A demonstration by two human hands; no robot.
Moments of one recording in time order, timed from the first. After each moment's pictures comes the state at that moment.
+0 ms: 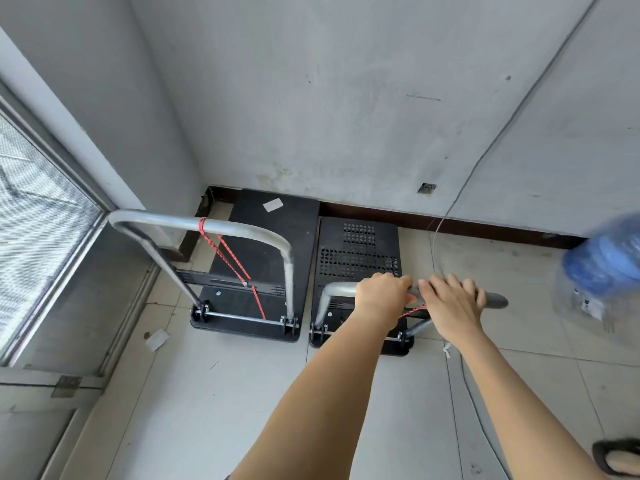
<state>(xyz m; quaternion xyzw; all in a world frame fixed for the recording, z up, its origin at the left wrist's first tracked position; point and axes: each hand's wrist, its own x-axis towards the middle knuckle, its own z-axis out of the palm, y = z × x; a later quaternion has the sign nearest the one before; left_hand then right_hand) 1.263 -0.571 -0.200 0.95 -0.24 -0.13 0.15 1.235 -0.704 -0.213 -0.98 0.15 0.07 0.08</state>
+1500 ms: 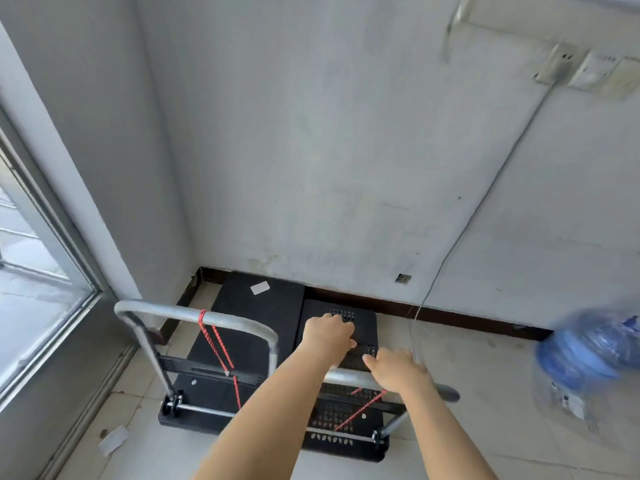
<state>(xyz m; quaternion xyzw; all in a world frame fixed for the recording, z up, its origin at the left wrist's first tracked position) 1.315 -0.509 -0.112 0.95 -0.26 -0.15 -0.01 1.281 -0.652 -0.145 -0.95 0.14 0.27 0.03</state>
